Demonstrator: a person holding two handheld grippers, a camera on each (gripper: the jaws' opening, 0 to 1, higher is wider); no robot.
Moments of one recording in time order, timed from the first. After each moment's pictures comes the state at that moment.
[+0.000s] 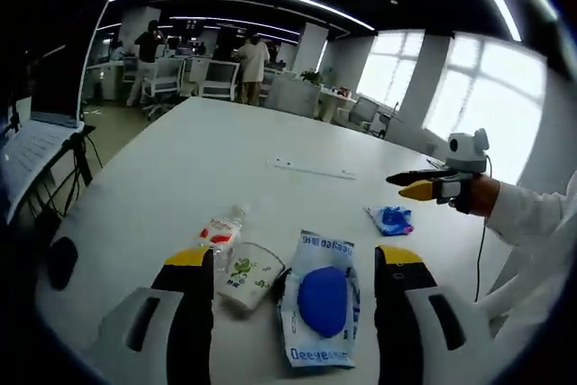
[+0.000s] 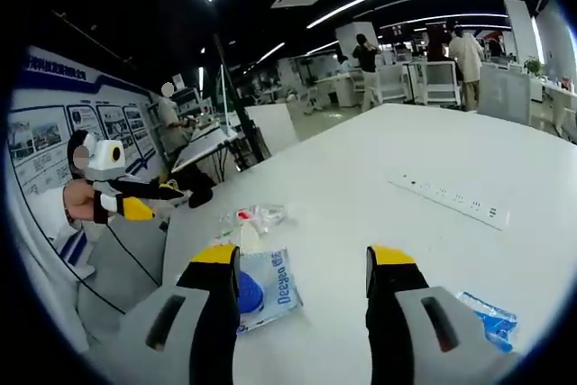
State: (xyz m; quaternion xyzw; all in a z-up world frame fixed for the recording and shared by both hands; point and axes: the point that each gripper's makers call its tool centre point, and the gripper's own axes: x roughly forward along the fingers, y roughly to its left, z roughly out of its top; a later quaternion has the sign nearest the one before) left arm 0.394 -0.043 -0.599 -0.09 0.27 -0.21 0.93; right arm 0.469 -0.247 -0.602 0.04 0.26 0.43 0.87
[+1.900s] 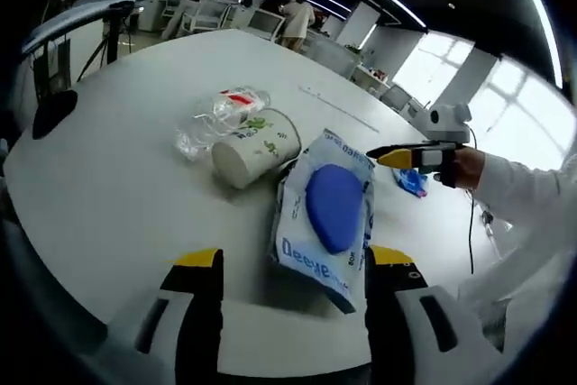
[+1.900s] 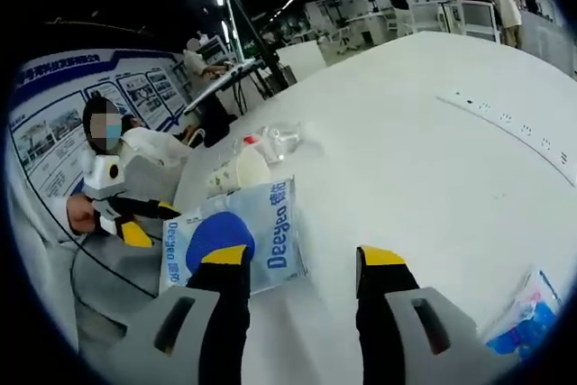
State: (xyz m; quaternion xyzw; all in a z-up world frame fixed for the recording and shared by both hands) left arm 0.320 -0.057 -0.723 -0.19 0.38 -0.15 0.89; right arm 0.459 -0.212 -0.717 0.02 0.38 0.51 0.77
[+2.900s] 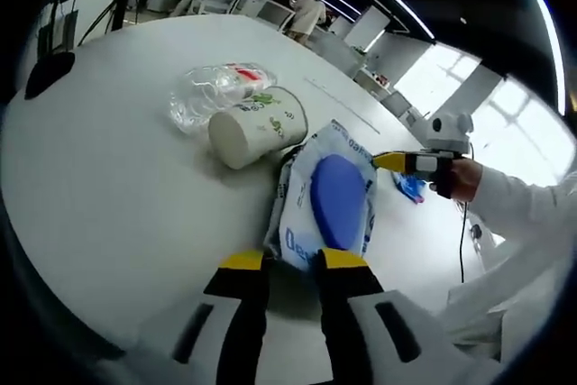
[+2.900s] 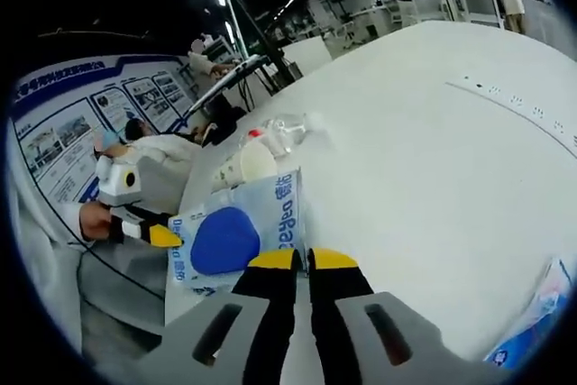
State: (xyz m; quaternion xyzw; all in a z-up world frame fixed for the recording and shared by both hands) left arm 0.323 -0.068 -0.739 -0.24 0.38 -0.15 0.88; right arm 0.452 -0.207 -0.725 0.04 0.39 0.52 0.76
